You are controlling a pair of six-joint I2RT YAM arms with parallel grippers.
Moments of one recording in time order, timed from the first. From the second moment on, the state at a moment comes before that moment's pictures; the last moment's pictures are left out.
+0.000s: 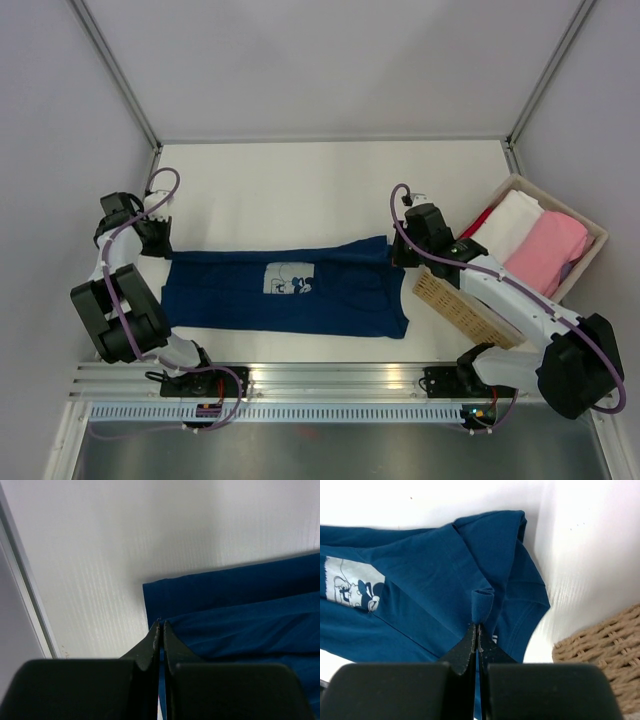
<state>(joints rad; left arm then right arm) 0.48 1.51 1.00 -0.55 0.31 0.57 0.51 1.21 0.83 -0.41 0.04 0.49</state>
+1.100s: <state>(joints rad) 0.48 1.56 0.94 -0.55 0.24 0.69 0.58 1.29 0.74 -0.53 0.03 0.49</state>
